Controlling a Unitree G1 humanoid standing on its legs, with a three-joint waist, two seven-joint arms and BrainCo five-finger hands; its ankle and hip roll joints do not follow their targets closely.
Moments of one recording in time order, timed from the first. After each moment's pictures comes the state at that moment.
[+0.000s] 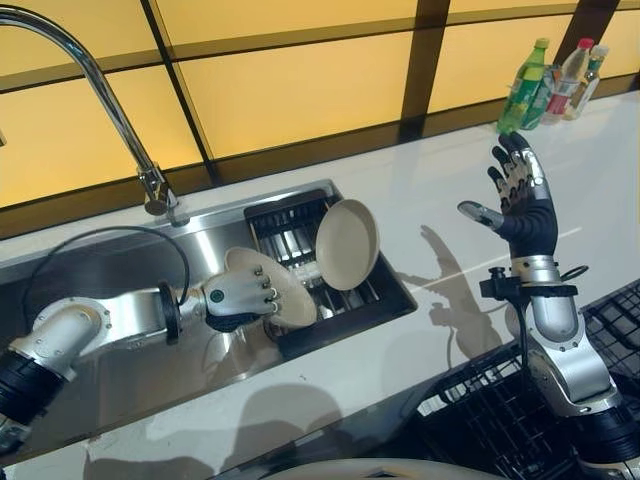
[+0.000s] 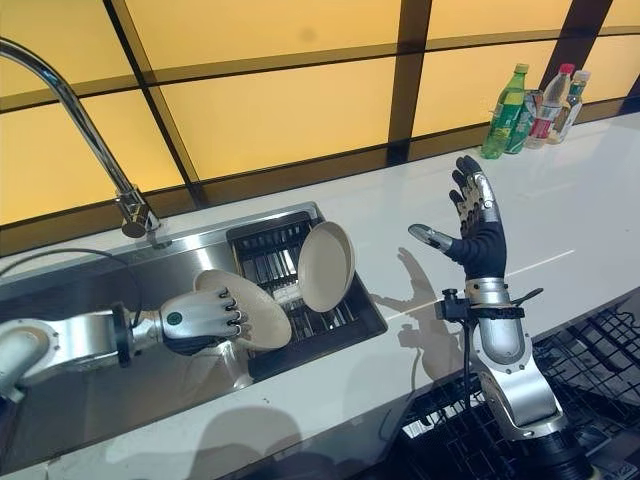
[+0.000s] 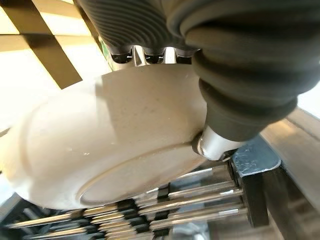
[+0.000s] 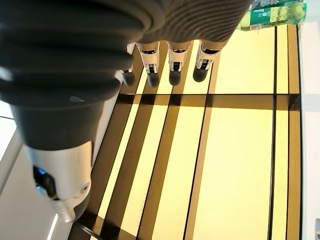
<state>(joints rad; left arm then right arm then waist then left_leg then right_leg) -0.28 1.20 -0.37 -0.14 0.94 -0.75 -0.01 -0.06 -0.61 0.09 -0.34 0.40 -0.17 -0.32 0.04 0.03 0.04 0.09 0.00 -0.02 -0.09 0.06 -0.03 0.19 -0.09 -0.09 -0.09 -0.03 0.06</state>
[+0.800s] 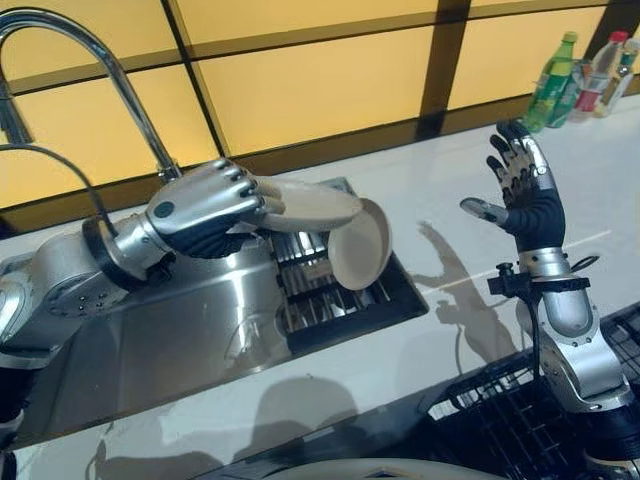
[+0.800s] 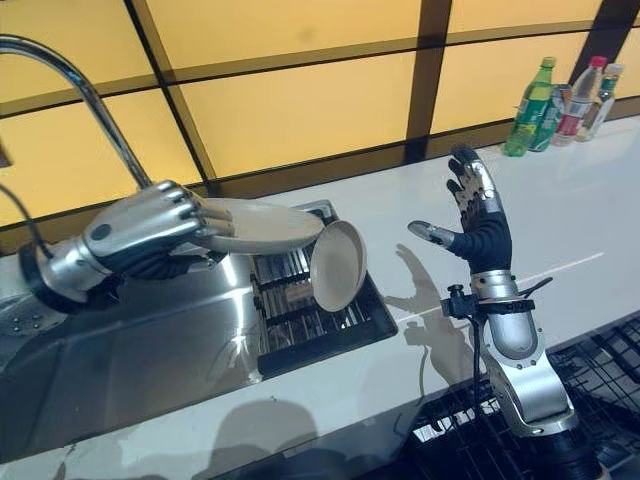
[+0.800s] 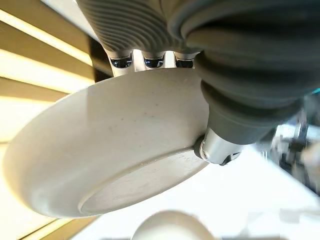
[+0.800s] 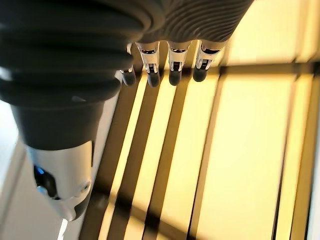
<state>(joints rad) -0.22 1.03 0.06 -0.34 0.29 -0.63 -0.11 -0.08 -0.62 0.04 -0.40 0.36 -0.18 -0.11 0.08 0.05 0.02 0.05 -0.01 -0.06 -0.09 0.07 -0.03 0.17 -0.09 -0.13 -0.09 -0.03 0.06</state>
